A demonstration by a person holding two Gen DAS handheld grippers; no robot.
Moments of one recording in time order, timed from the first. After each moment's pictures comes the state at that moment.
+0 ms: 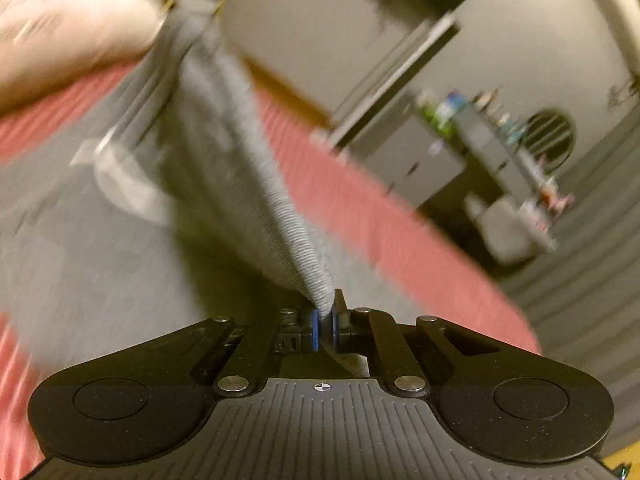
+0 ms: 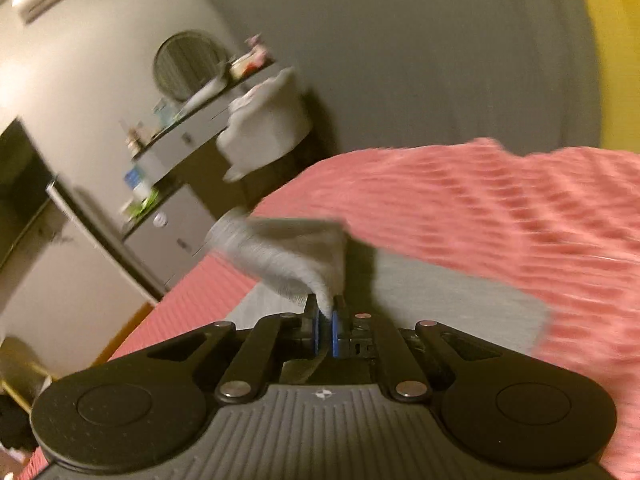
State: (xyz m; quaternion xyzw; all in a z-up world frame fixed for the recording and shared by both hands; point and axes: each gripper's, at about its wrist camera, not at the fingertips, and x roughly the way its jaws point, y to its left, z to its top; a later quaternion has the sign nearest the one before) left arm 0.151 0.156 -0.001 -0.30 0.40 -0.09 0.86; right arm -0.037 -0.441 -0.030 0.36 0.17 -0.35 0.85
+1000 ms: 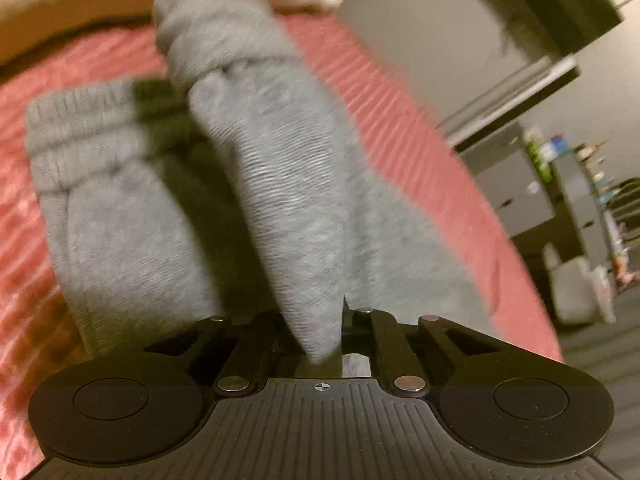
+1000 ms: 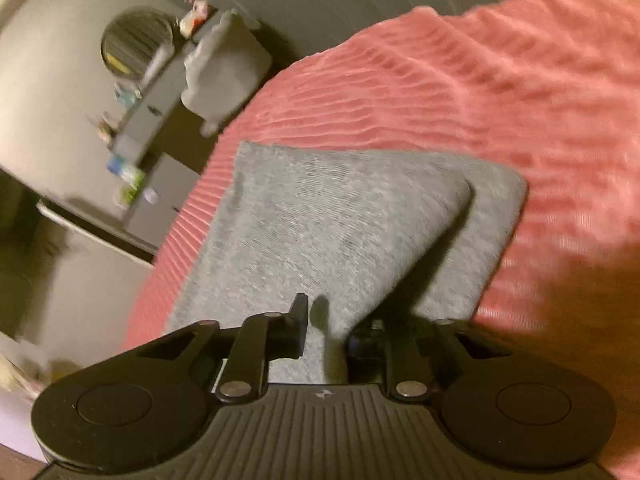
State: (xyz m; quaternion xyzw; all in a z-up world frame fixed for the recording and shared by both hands) left arm 0.205 0.201 -0.051 -0.37 0.41 0.04 0.83; right arm -0.018 -0.470 -0.086 0.46 0.24 -0.30 0.80
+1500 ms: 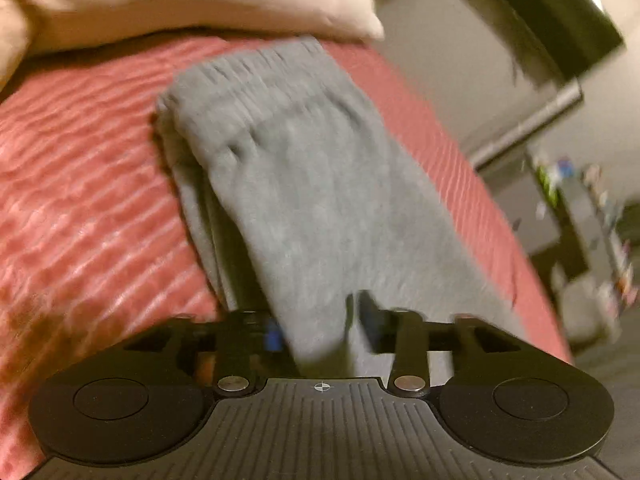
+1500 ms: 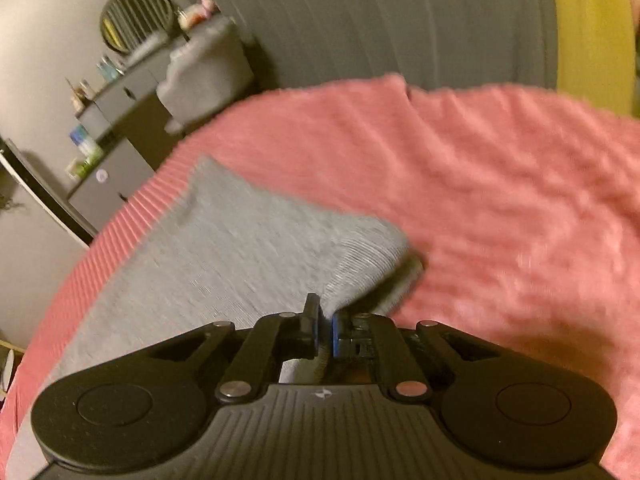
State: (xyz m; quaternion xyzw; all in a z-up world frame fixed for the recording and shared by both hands) left arm 0.147 0.230 -0.075 -0.40 0.38 0.08 0.83; right arm -0.053 -0.474 -0.086 0.37 0.25 -0.36 0.82
